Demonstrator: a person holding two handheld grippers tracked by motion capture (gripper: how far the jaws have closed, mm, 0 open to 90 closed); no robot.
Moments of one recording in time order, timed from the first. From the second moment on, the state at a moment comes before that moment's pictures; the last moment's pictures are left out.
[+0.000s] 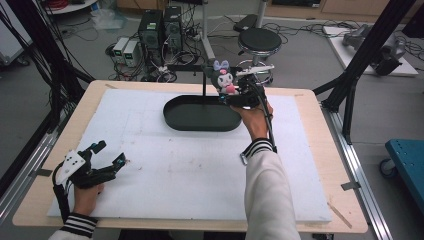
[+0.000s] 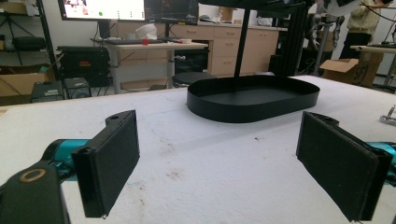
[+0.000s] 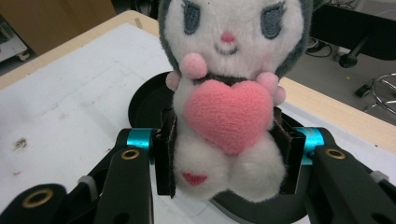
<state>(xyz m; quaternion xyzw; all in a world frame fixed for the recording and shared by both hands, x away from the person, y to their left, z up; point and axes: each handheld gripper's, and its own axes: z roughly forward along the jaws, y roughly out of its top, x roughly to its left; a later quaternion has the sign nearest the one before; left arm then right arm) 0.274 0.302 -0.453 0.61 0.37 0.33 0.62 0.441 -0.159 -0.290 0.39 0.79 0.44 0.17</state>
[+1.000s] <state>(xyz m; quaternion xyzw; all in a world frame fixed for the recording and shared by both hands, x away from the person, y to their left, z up) 0.274 0.301 -0.453 0.61 0.37 0.33 0.62 0.458 -0.158 -0.299 0.41 0.78 0.45 0.16</state>
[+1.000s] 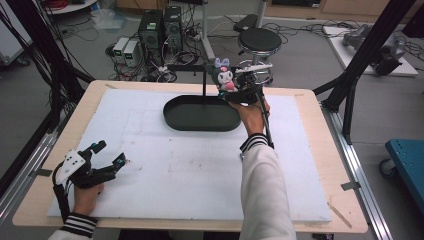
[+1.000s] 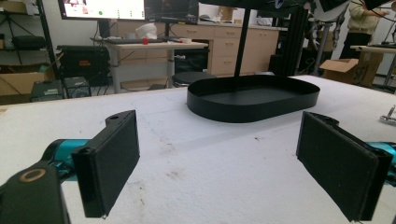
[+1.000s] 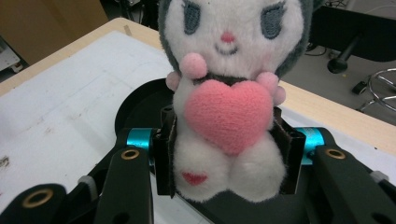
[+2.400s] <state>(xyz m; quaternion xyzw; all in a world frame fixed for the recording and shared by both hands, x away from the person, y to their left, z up) 0.274 0.301 -0.453 0.62 0.36 0.33 0.61 0.473 -0.154 -0.324 0.43 0.82 0.36 0.14</state>
